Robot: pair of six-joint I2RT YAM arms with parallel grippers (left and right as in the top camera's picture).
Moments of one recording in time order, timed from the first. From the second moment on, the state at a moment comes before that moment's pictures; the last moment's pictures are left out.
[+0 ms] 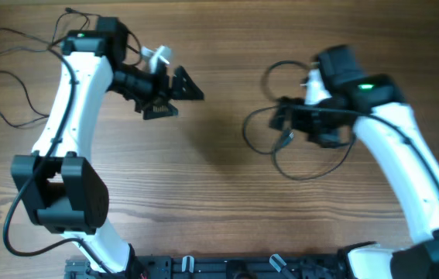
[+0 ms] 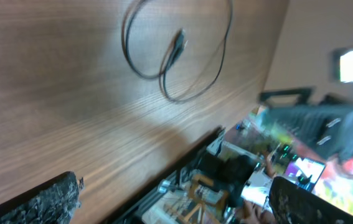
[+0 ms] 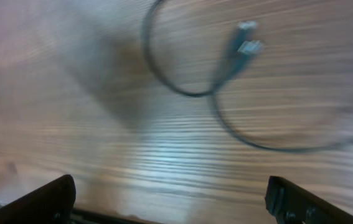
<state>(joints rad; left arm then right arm) -0.08 1.88 1.69 -1.43 0.85 -0.02 0.18 1.49 1.35 -1.21 -0.33 0.46</state>
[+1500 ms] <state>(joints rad) -0.43 1.88 1.69 -1.29 -0.12 -0.64 -0.18 1.81 1.35 -1.06 0.04 0.37</state>
